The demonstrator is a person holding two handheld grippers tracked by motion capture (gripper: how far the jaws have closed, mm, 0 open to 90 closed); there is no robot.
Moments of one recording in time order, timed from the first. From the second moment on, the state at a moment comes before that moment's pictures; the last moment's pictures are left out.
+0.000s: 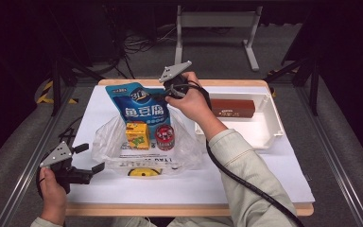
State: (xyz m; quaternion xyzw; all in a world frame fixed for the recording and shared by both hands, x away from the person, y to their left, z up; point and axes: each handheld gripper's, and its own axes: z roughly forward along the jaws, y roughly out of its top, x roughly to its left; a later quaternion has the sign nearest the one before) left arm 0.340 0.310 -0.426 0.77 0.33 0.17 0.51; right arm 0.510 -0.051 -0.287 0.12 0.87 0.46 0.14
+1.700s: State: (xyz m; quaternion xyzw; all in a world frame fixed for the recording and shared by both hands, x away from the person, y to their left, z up) left arm 0.342 0.309 -0.428 0.77 0.33 0.16 0.51; right arm 0.470 -0.059 -0.203 0.10 0.83 0.52 0.19
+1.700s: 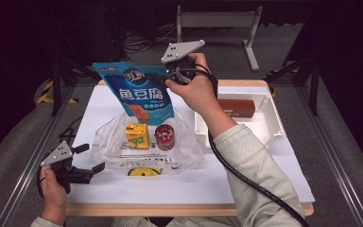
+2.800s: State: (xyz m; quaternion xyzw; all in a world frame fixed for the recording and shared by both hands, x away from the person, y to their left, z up) left arm 0.344 0.307 -0.428 0.78 0.33 0.16 0.51; right arm 0.455 -0.117 -0.167 0.12 0.80 0.54 0.23
